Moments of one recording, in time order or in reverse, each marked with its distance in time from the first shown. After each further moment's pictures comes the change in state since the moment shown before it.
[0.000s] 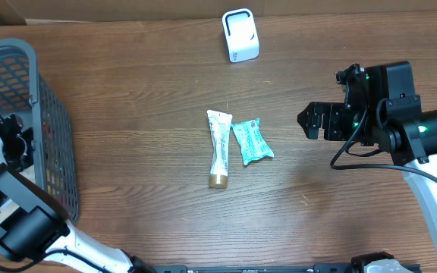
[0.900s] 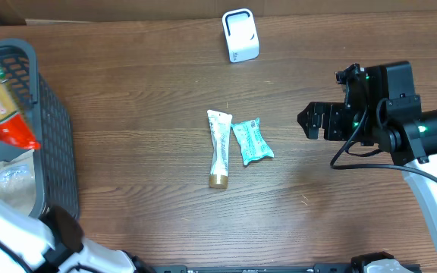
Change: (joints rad) left arm -0.068 -0.186 1.136 -0.418 0.478 -0.087; right arm 0.000 0.000 0.000 0.001 0.000 0.000
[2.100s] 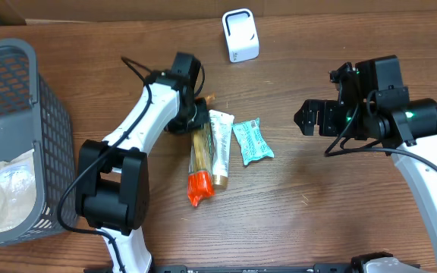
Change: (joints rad) left arm -0.979 0.163 -1.282 0.521 -0.471 -0.547; right arm 0.000 0.086 0.000 0.007 0.000 0.000
